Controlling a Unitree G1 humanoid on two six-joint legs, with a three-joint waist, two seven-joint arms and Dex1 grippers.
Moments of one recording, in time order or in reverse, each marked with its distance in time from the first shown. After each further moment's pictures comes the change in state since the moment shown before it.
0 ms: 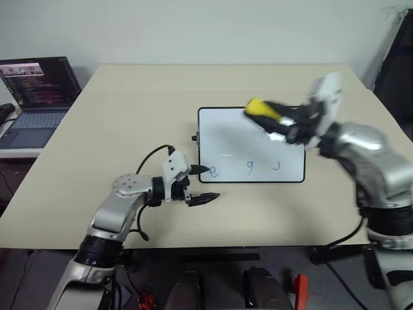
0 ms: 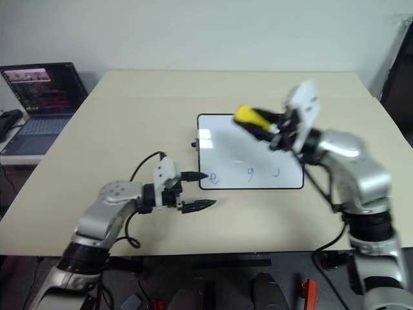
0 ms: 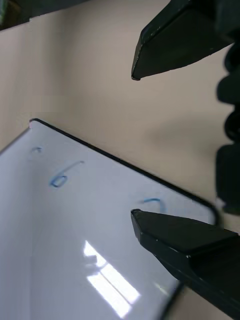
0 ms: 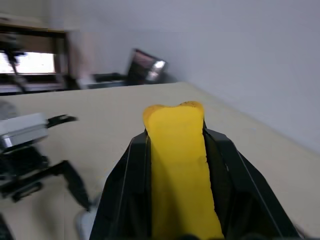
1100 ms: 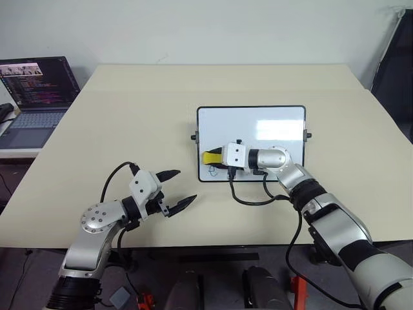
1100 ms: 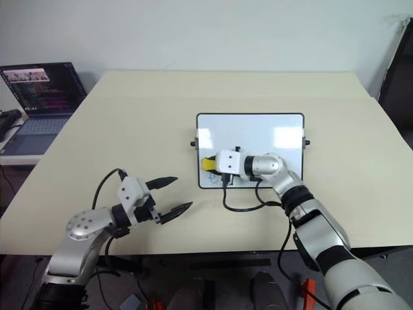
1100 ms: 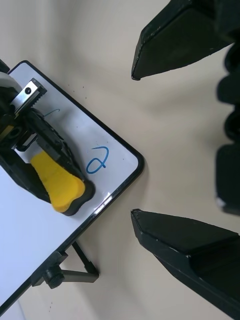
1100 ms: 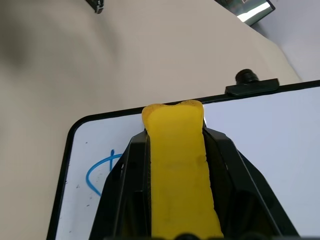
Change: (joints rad) left arm 0.260 0.003 0.132 -0.073 0.016 -0.243 0.165; right arm -0.271 0.262 0.324 1.154 -0.682 -1.043 0.063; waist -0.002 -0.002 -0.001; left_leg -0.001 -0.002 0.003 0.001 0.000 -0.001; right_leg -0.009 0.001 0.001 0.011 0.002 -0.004
